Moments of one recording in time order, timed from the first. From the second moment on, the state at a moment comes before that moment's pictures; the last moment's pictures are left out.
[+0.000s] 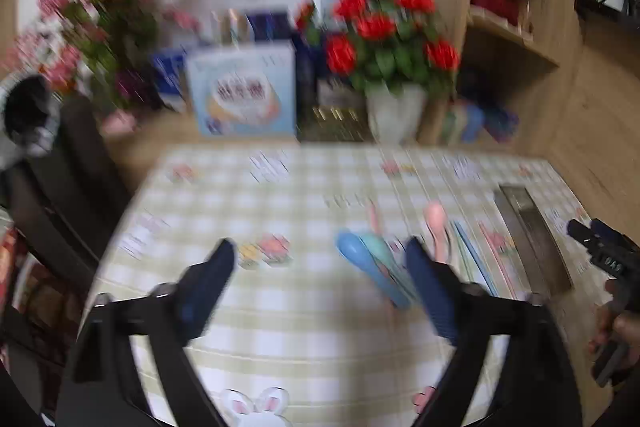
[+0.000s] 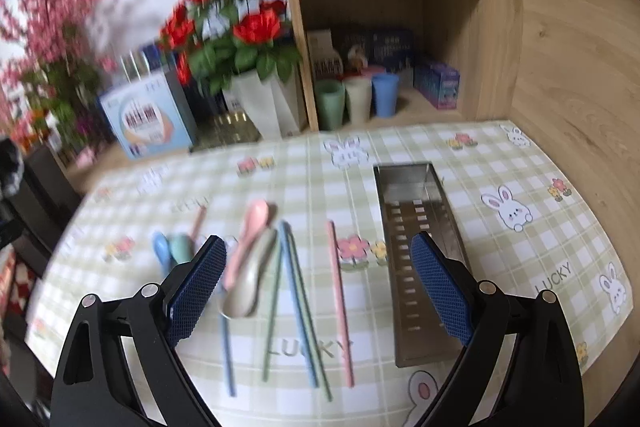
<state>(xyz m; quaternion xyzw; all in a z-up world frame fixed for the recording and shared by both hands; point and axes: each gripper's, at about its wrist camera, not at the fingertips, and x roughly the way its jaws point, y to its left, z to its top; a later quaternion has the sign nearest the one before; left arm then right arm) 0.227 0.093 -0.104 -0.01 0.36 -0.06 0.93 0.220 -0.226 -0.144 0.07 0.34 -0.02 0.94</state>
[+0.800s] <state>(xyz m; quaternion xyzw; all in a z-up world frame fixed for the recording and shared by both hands) 0.355 0.051 -0.260 -0.21 0.57 -0.06 0.79 0.258 -0.276 -0.202 0.13 0.40 -0.02 0.91</state>
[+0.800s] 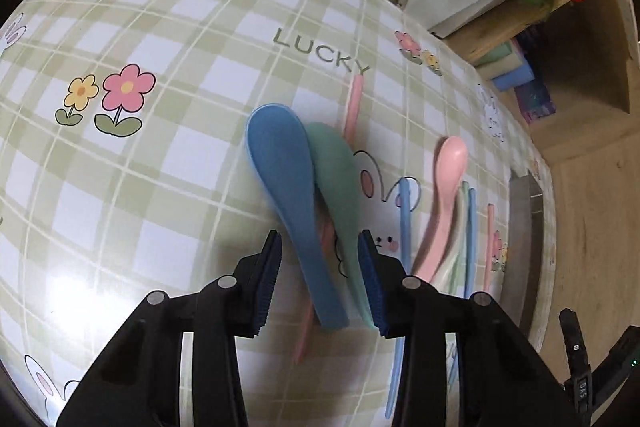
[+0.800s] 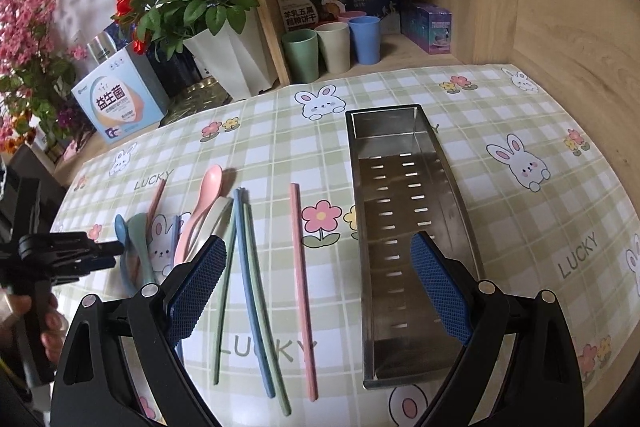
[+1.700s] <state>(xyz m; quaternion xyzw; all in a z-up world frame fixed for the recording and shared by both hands) 0.317 0.043 -0.265 -0.05 0.57 -0.07 0.82 0.263 -0.262 -0.220 0.11 0.44 0.04 0.89</state>
